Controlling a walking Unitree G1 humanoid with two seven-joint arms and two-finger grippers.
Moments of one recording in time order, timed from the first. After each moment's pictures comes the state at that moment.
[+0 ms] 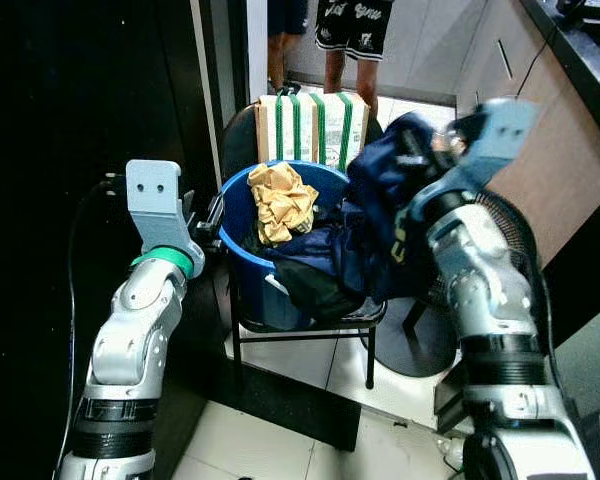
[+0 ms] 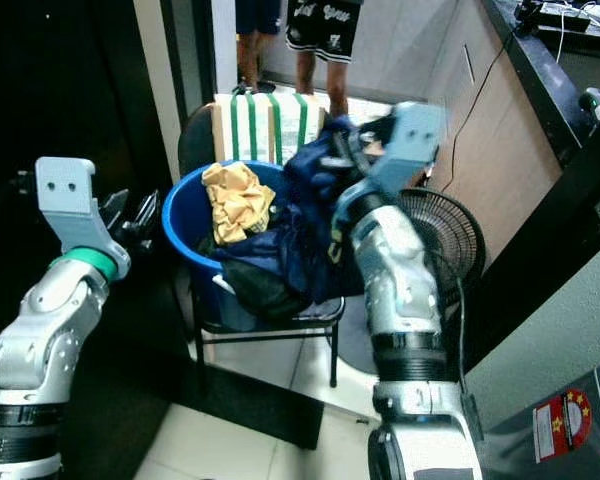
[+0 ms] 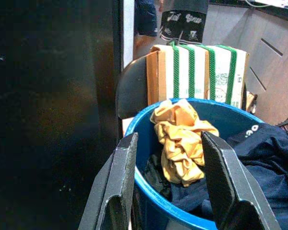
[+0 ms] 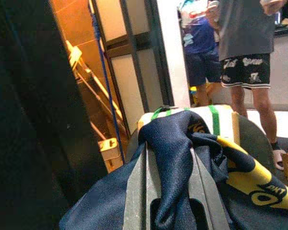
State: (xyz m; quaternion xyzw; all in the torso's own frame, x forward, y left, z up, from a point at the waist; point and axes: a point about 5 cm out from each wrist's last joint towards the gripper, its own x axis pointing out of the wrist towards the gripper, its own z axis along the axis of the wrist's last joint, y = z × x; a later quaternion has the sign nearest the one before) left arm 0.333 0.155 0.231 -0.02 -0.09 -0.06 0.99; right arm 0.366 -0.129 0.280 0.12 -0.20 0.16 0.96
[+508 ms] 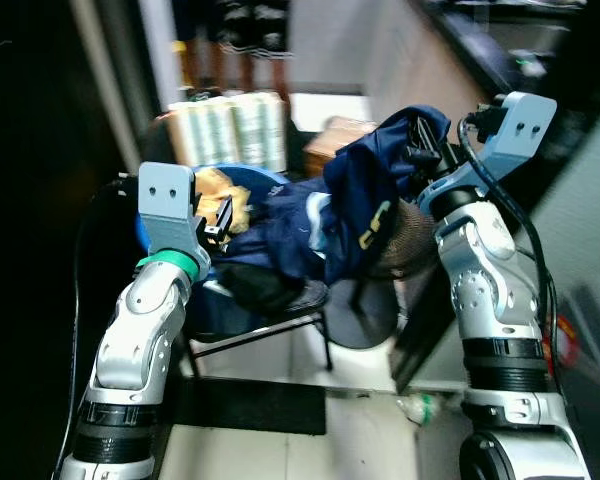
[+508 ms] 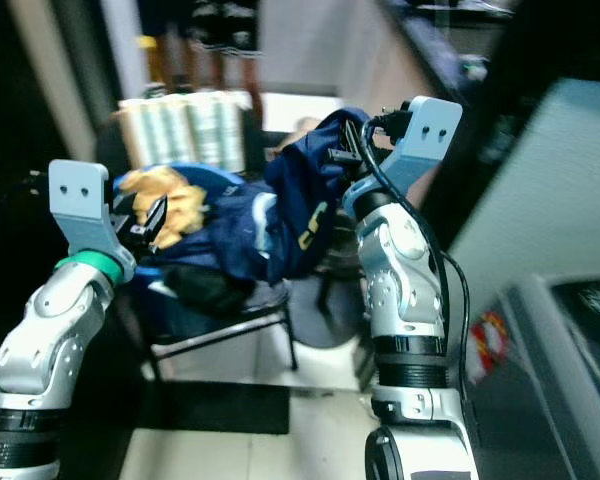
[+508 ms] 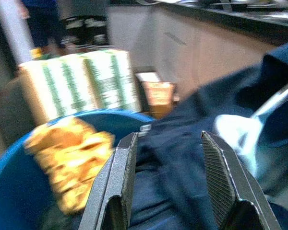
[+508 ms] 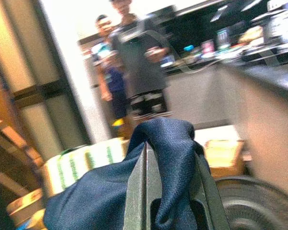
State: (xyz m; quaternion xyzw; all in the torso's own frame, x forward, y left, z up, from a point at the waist) left arm 0.330 0.147 0.229 0.00 -0.10 -0.09 0.99; right arm 0.361 -0.144 0.293 0.15 -0.23 0.11 0.95
